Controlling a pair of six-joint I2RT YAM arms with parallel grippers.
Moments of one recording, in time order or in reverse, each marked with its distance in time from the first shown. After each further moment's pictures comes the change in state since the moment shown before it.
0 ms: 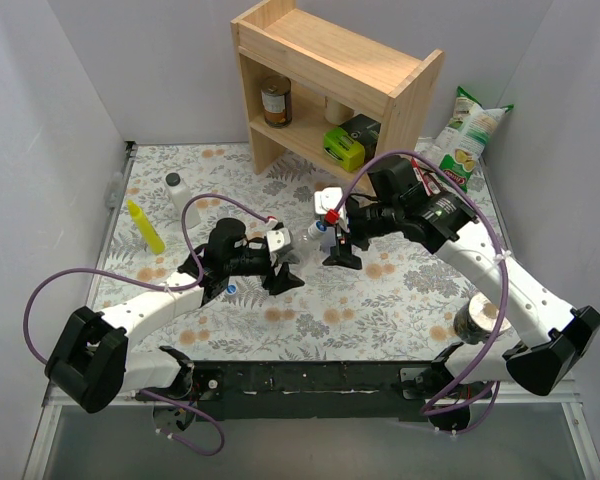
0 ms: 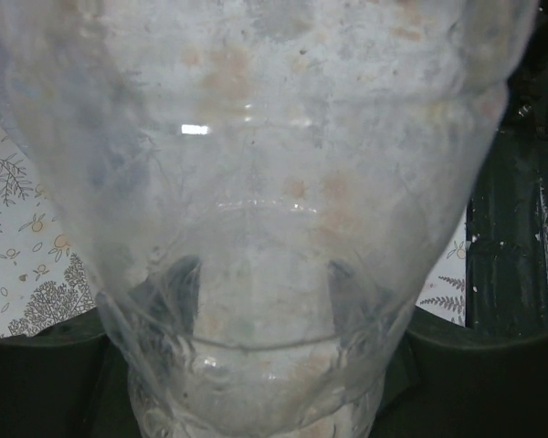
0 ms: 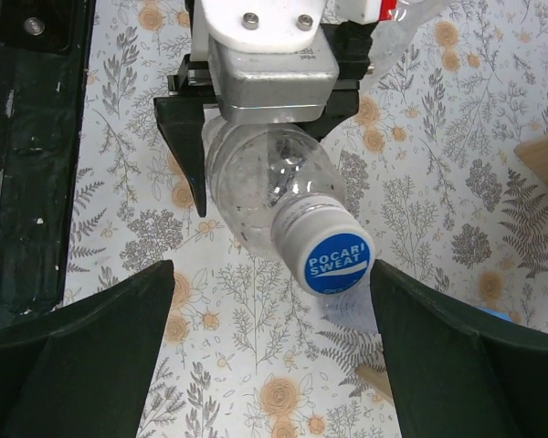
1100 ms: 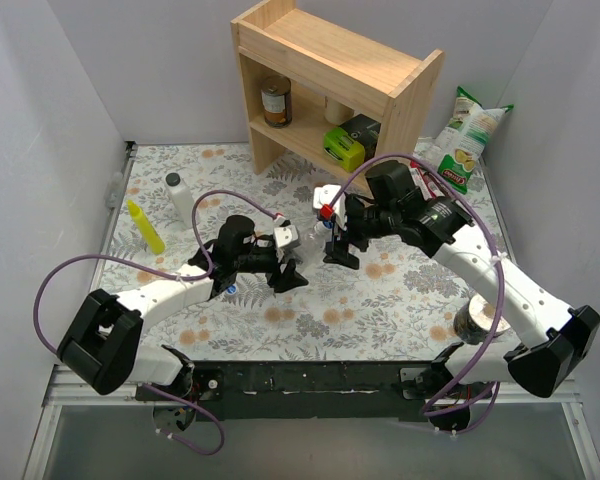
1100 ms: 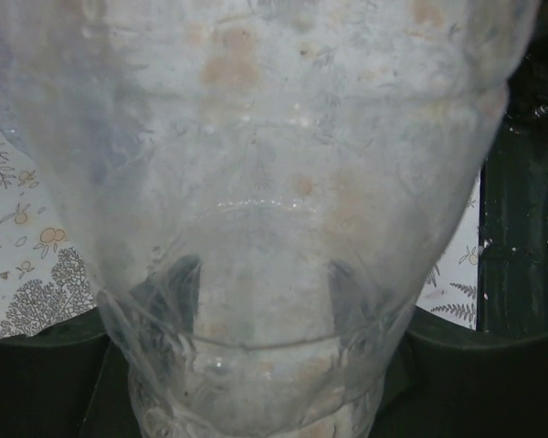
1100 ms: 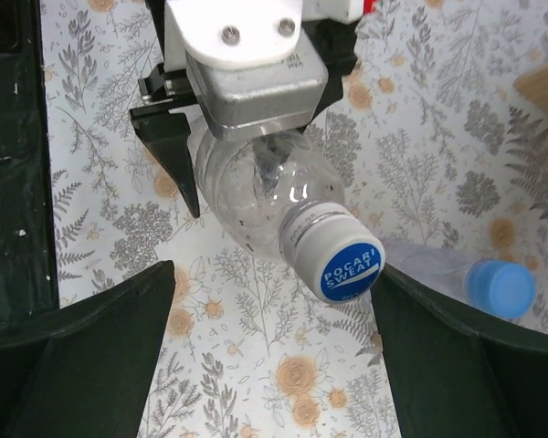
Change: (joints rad) left arm -0.006 0.111 0.037 0.031 -0.013 -0.037; right arm 0.006 -0.019 -0.065 0.064 0.116 0.109
